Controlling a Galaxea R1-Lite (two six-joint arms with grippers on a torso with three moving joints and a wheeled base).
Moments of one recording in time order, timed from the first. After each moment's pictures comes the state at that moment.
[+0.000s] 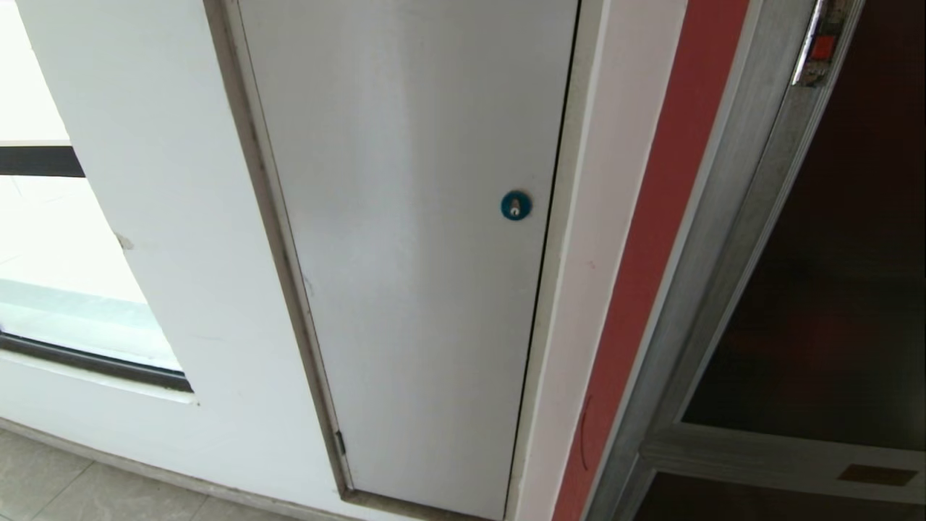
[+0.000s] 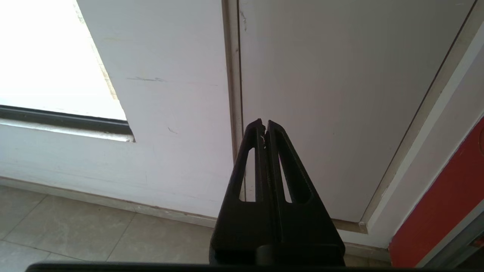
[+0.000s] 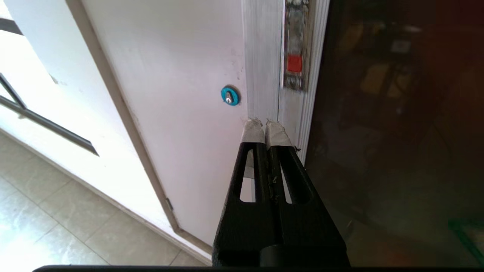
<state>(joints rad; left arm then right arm) 0.00 0.00 0.00 -0.02 -0.01 0.01 0.09 1.12 -1.58 0.44 0.21 0.09</state>
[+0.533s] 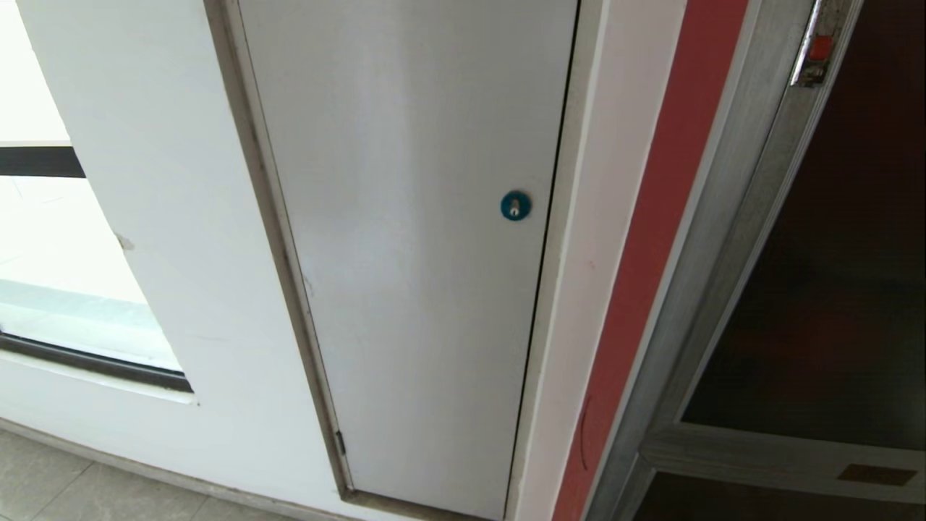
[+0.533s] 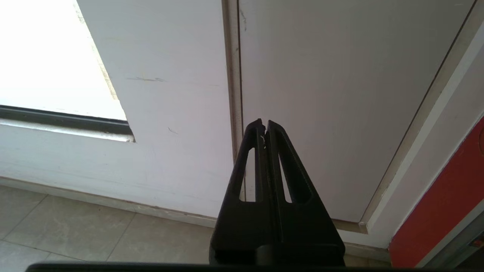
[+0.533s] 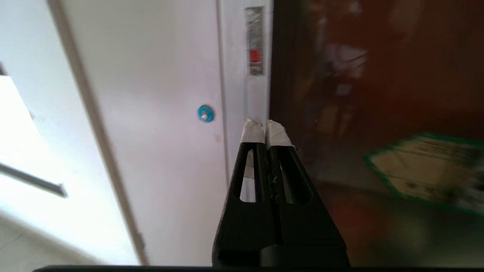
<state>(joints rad) 0.00 0.00 0.00 -0.02 -0.01 0.01 0.07 0.70 -1.36 0.45 0.08 0.07</state>
